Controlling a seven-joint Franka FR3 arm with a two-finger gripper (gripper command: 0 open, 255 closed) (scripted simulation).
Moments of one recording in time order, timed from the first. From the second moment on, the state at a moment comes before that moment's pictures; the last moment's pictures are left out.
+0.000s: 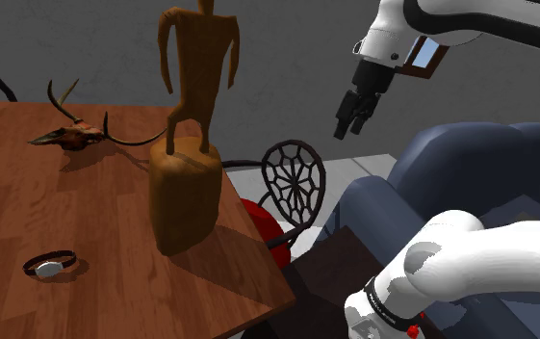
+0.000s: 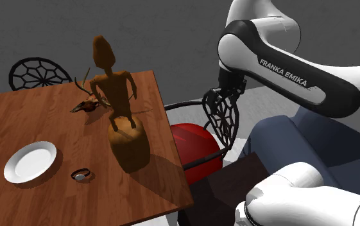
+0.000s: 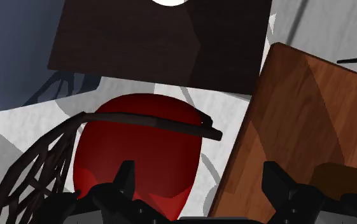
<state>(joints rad) 0.01 -0.75 0.02 -2.32 0.08 1.49 -0.09</state>
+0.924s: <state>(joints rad) 0.18 -0.44 0.04 -1.96 0.19 1.54 -0.35</state>
